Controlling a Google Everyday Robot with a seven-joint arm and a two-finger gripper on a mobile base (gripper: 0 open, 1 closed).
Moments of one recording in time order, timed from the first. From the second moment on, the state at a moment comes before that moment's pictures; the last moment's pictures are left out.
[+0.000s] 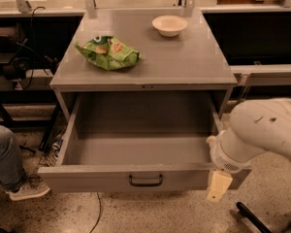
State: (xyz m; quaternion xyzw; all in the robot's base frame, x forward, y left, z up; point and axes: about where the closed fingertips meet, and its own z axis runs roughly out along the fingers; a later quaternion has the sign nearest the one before) arm 0.438 -0.185 0.679 -0.62 0.77 0.01 0.12
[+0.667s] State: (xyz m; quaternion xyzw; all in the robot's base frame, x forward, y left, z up) arm 0.414 -0.227 0.828 -0.61 0.78 -0.09 0.13
